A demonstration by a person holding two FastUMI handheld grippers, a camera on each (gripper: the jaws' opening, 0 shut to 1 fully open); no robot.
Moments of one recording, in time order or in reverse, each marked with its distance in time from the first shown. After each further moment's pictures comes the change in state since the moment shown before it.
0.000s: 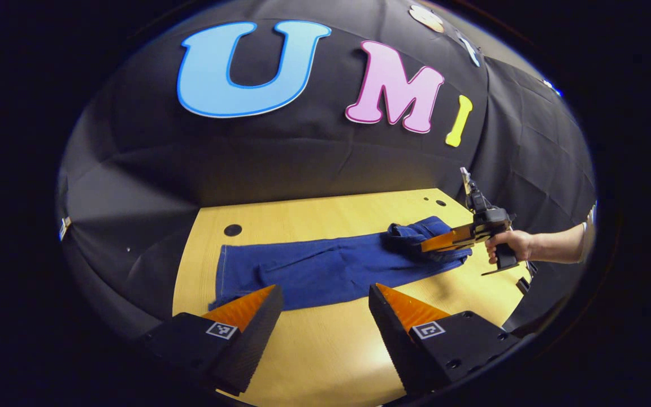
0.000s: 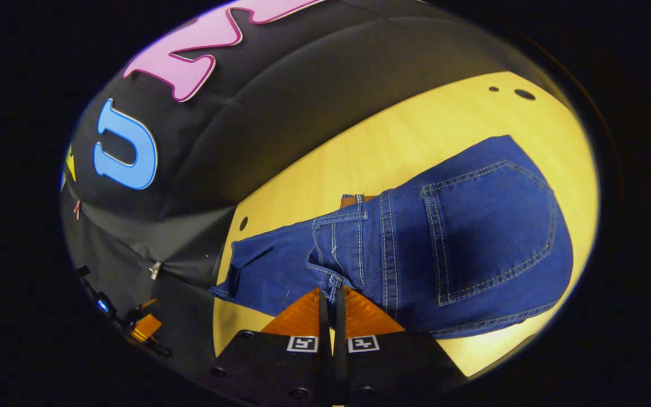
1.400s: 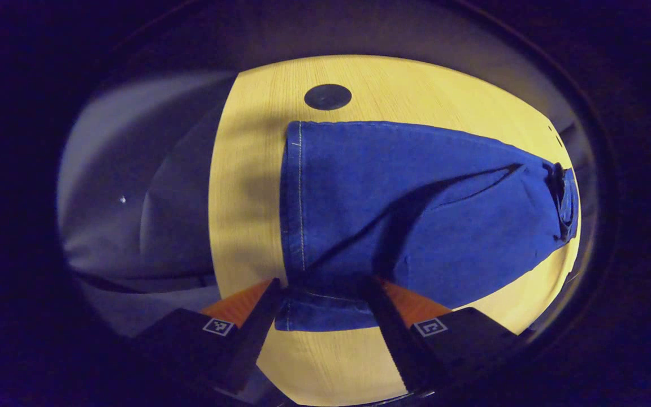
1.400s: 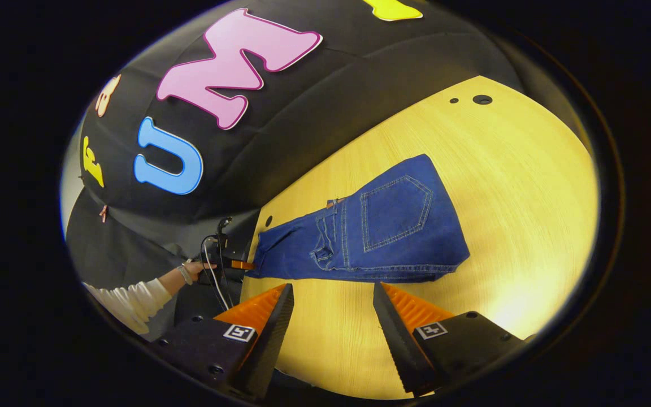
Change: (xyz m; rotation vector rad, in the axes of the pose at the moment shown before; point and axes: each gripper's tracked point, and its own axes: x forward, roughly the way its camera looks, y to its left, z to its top) left arm 0.157 0.237 -0.093 -0.070 0.790 0.215; right arm -0.266 -0.089 0.036 0.007 -0.044 0.056
